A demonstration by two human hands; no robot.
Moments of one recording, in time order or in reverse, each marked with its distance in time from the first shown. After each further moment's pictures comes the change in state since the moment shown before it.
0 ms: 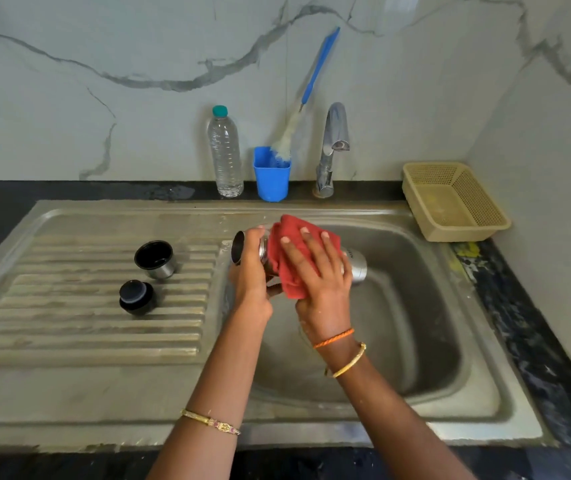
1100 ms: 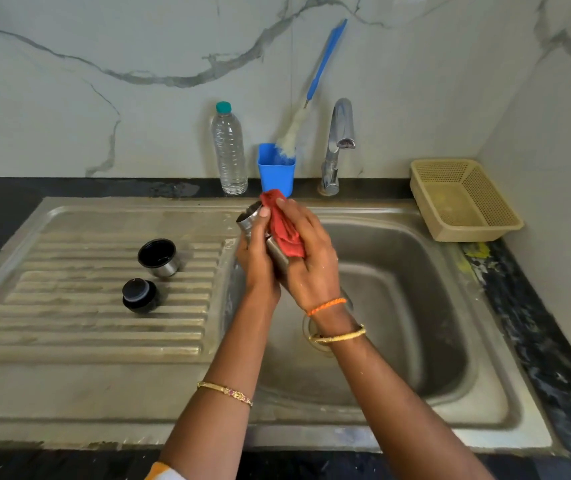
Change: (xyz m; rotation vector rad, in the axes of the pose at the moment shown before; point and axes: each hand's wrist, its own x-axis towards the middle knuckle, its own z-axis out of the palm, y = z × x) left_hand 0.031 -0.008 0.011 -0.156 -0.223 0.282; right_hand 0.050 -0.029 -0.011 0.692 0.002 0.131
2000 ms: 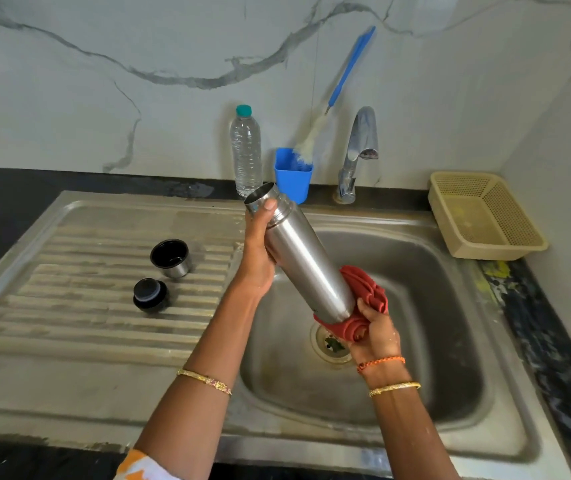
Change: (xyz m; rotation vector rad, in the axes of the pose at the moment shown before) left_hand 0.009 0.041 -0.002 0.194 -0.196 0.010; right_hand -0.054 0.058 -0.044 0.914 0.379 0.999
